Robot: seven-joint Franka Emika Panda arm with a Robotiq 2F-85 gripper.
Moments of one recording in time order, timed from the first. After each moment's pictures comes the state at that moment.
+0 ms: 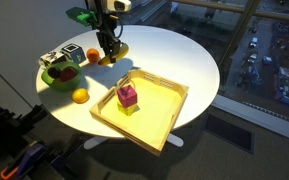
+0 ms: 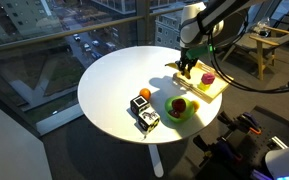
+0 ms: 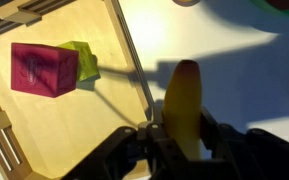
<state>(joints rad) 0.02 0.40 -0.14 -2.05 -0.04 2.32 0.25</state>
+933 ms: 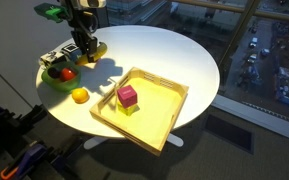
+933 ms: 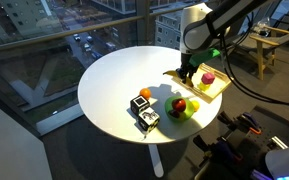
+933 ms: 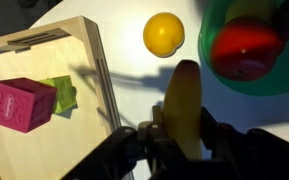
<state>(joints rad) 0.05 0.25 -0.07 -2.23 -0.08 2.32 0.25</state>
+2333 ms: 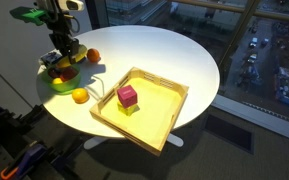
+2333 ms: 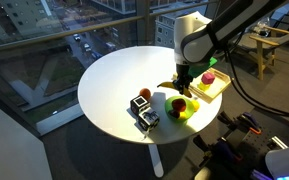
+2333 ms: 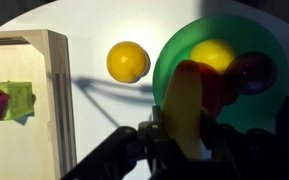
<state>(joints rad) 0.09 0.21 0.03 -2.32 -0.09 2.33 0.21</state>
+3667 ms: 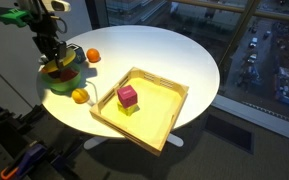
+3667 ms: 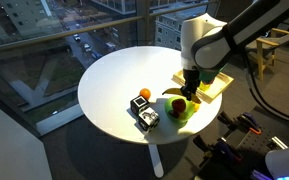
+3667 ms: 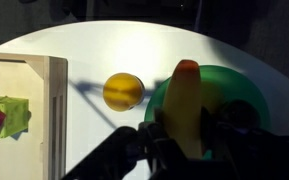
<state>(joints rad) 0.10 0.10 0.05 -2.46 -0.09 2.33 0.14</state>
